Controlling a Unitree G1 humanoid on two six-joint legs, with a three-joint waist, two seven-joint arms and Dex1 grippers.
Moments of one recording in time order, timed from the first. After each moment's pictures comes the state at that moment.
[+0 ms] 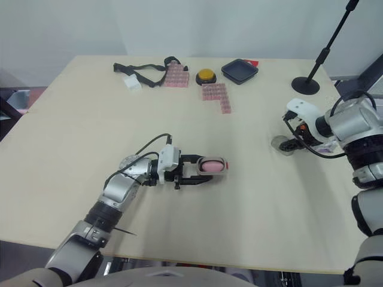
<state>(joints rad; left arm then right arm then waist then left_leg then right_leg) -0.40 0.18 -0.32 0.22 -0.24 -0.13 -1.18 -0.91 -0.93 0.46 0.53 0.01 0.82 1.23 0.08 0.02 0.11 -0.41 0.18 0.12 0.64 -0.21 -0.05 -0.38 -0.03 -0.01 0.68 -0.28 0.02</state>
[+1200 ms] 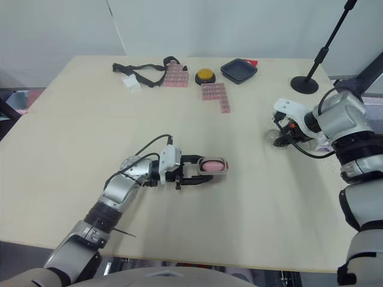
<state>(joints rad) -0.40 0.19 -0.33 0.22 -0.23 -0.13 -1.13 -0.95 -0.90 0.46 0.41 -0.08 0.65 1.42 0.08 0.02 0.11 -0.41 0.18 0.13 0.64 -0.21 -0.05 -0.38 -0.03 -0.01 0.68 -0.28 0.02</state>
